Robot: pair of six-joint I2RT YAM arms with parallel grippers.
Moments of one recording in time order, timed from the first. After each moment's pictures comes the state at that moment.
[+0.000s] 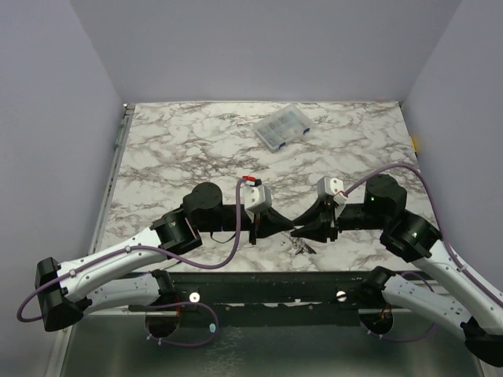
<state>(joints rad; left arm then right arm) -1.06 0.97 0.86 0.07 0.47 -0.09 0.75 0.75 0.88 -0.39 -0.75 -0.15</state>
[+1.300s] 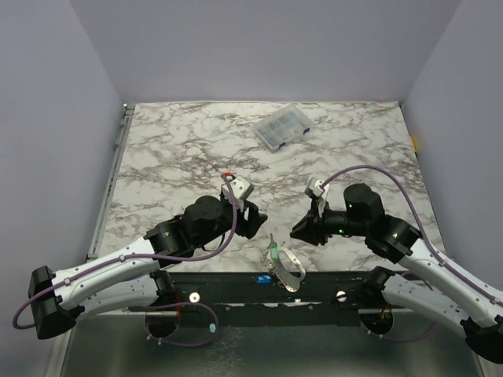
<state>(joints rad) -1.06 0.86 0.70 -0.07 -0.09 -0.25 0.76 0.77 0.75 -0.42 -0.50 0.03</state>
